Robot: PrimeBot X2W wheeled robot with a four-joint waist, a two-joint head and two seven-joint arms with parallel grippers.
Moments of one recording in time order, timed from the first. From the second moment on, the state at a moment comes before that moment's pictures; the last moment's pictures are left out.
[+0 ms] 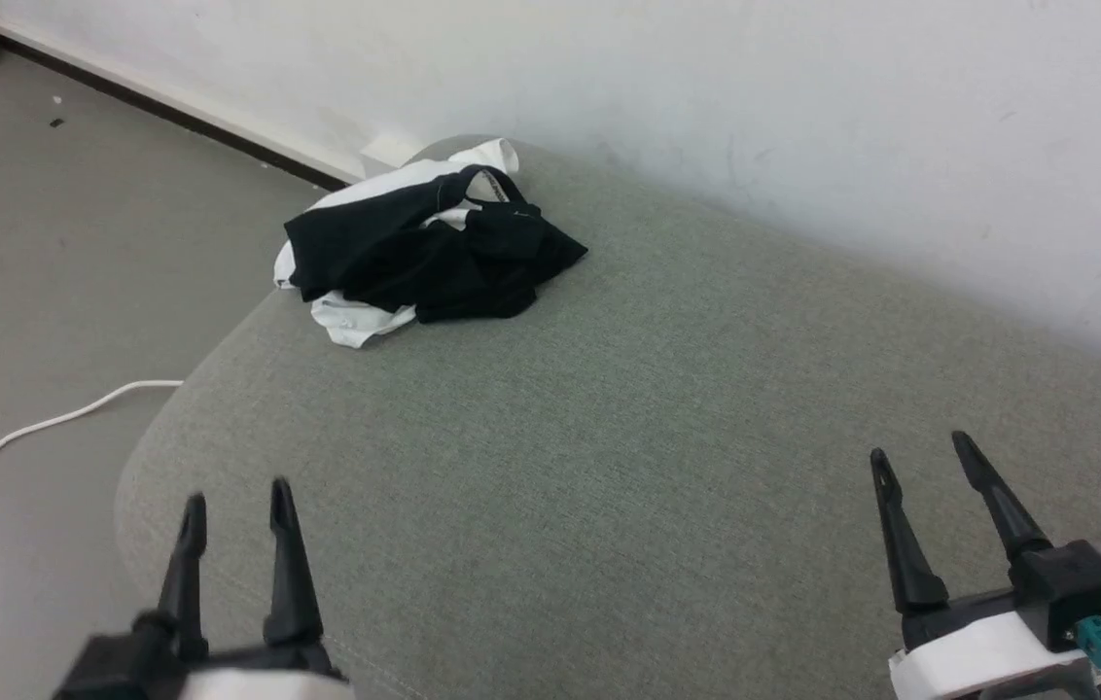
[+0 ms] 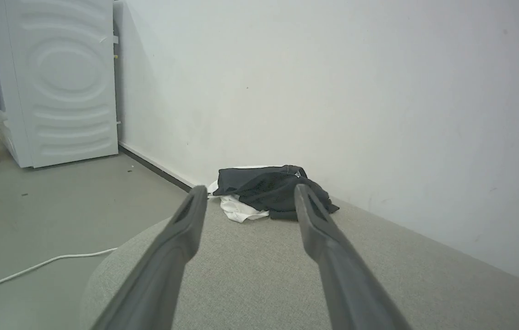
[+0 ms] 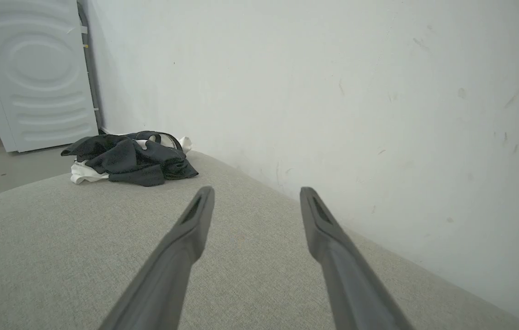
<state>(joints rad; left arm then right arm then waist) 0.23 0.06 -0.03 -0.23 -0.21 0.12 -0.22 0.12 -0.05 0.00 -0.11 -0.04 0.13 -0.16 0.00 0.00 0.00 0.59</state>
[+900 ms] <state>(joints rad) -0.82 0.45 0.02 0.20 -0.44 -0.09 0.46 -0.01 -0.05 0.00 -0.37 -0.16 0.13 -0.03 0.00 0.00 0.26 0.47</state>
